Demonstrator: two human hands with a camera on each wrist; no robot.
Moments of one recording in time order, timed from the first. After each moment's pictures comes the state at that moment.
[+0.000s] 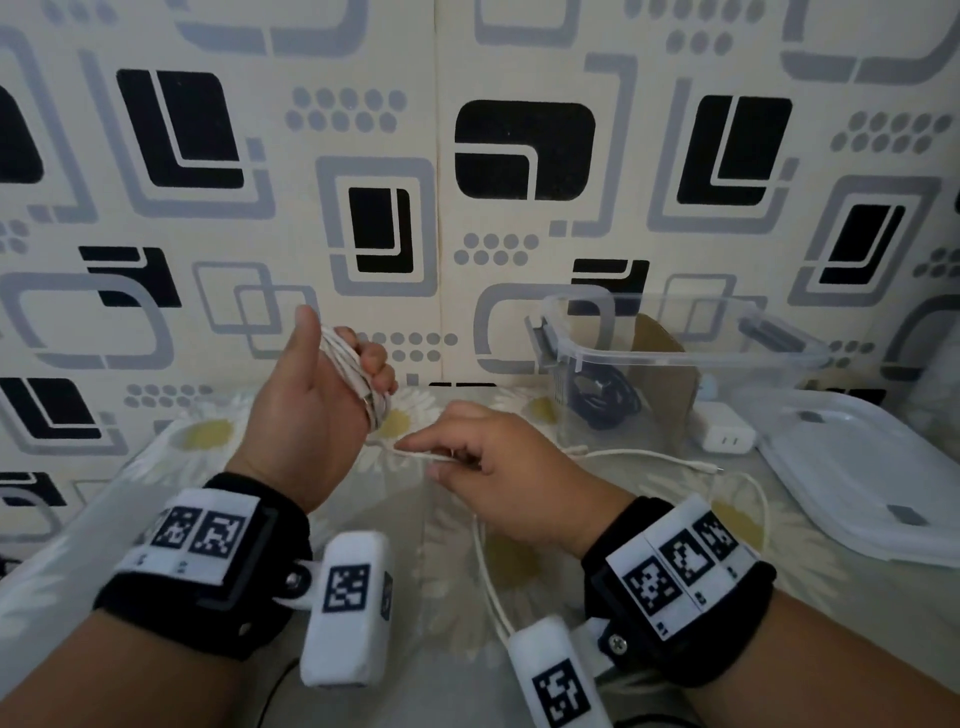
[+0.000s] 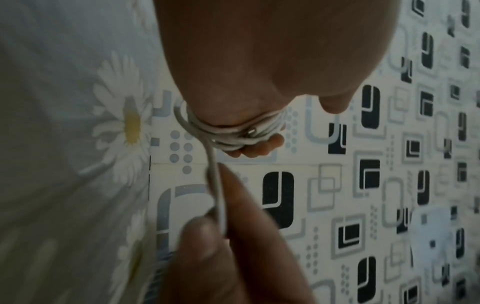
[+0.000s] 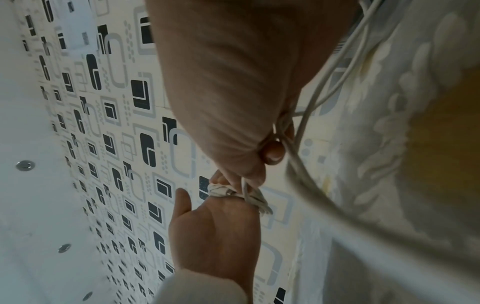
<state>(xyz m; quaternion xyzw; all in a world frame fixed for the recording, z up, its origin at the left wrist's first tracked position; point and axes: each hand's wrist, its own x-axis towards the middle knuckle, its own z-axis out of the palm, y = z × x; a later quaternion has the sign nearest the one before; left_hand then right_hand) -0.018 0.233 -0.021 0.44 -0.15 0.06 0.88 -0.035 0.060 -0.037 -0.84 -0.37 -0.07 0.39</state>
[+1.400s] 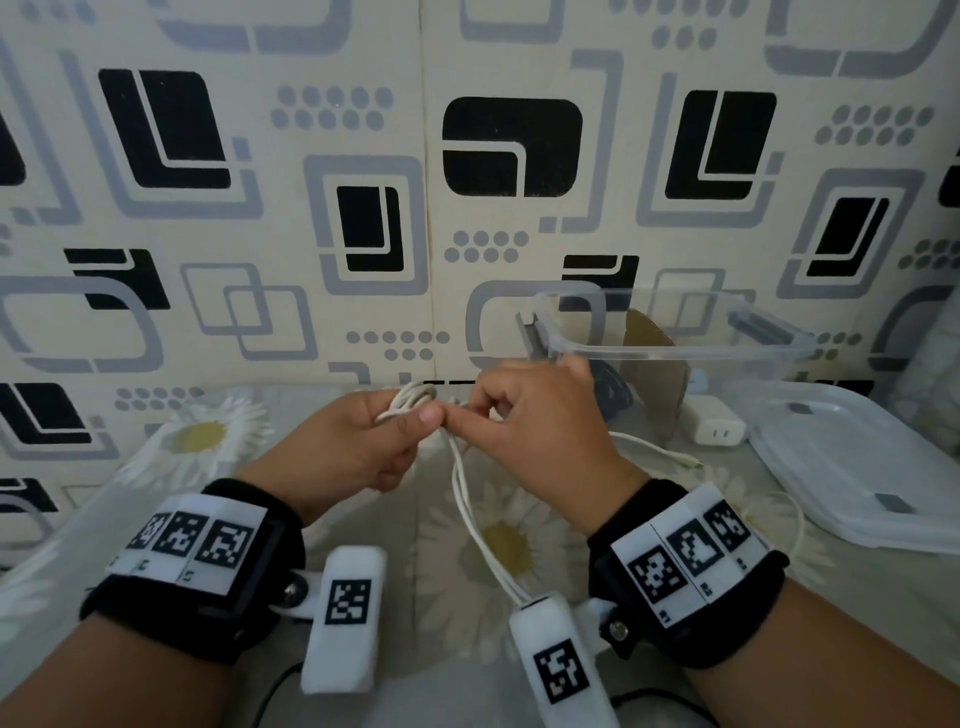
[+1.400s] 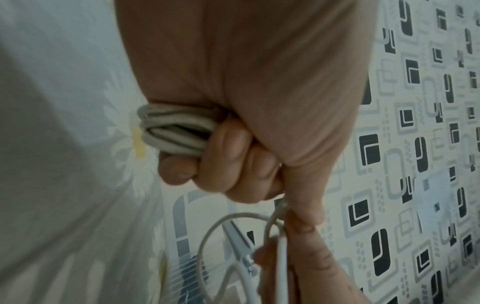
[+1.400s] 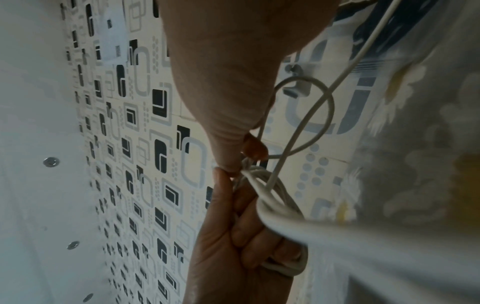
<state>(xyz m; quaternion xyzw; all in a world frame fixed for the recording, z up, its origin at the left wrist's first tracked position) -0.034 0.228 -0.027 0.74 -0.20 -0.07 0.64 -0.030 0.047 -0.024 -0.88 -0.23 -0.30 0.30</state>
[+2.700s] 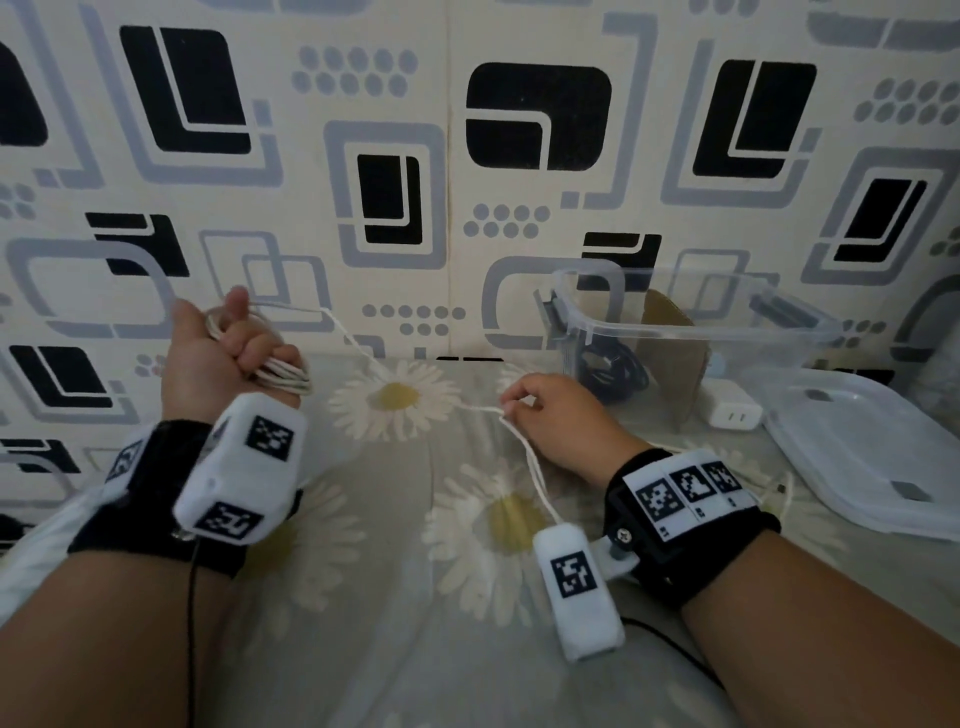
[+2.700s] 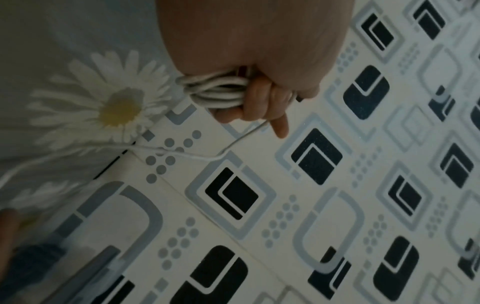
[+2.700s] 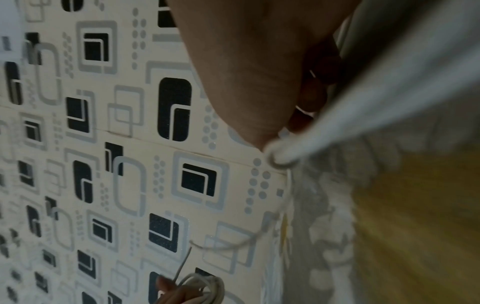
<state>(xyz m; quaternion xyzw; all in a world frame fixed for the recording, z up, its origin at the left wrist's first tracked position) -0.002 0.295 -0.021 0.24 0.02 0.12 0.96 0.013 0.026 -0.064 -0.93 -0.10 -0.05 0.35</state>
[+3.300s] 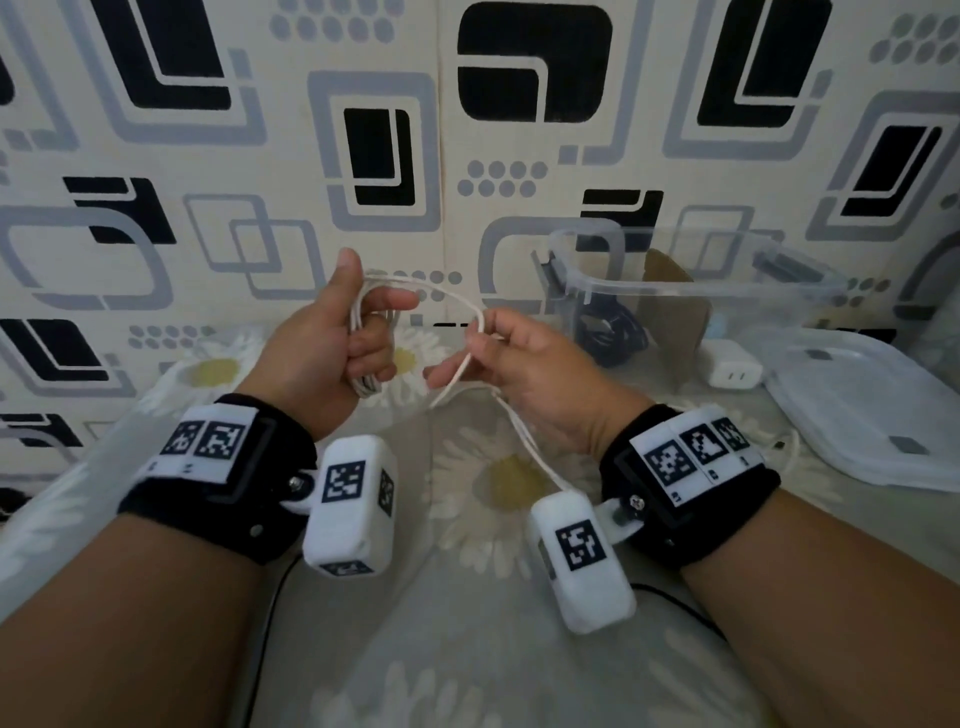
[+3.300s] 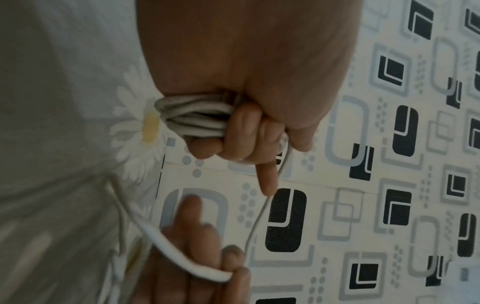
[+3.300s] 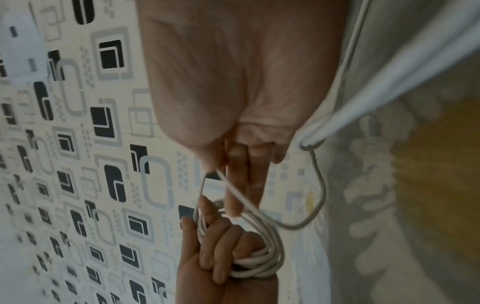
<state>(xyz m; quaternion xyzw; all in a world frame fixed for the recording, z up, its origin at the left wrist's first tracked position) -0.017 0.237 -0.023 0.58 -0.09 -0.03 0.81 -0.023 0.052 -0.039 -0.69 -0.24 0.09 0.68</state>
